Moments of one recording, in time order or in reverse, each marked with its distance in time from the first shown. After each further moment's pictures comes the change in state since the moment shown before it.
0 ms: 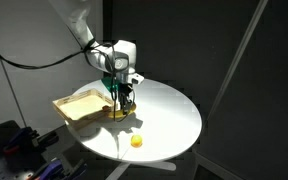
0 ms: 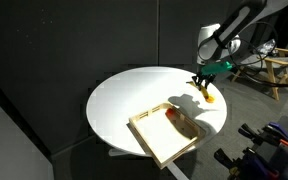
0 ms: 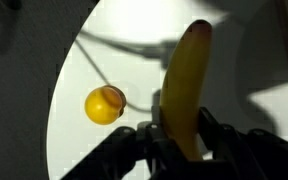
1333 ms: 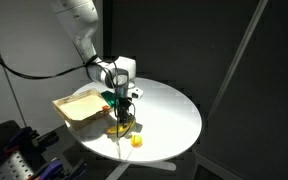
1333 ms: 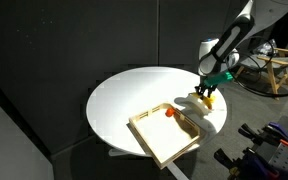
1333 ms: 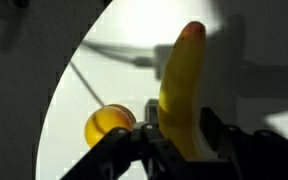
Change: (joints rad) arm -0.001 0.130 -0.029 0.000 0.000 0.093 -0.068
